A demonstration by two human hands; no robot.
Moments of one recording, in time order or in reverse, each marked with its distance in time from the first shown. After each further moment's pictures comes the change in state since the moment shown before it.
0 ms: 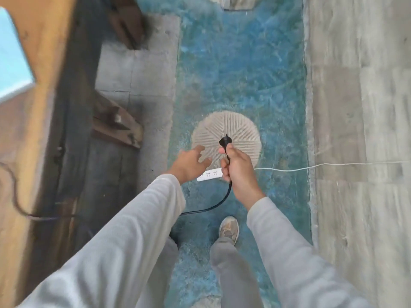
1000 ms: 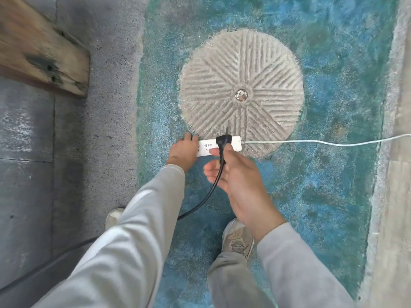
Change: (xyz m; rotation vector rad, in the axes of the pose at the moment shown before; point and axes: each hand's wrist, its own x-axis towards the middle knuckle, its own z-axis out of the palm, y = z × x) left_hand 0.315 -0.246 0.292 0.574 0.009 -0.017; right_hand 0.219 0.267 -0.034 -0.009 -0.023 0.199
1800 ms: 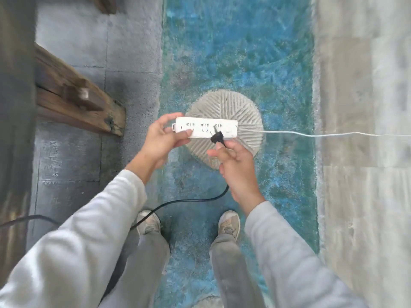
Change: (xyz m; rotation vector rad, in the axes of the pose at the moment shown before) left_hand -0.233 -0.011 -0.318 -1.713 0.119 0.034; right_hand -0.189 -0.139 0.031 -0.110 0.098 -0.355
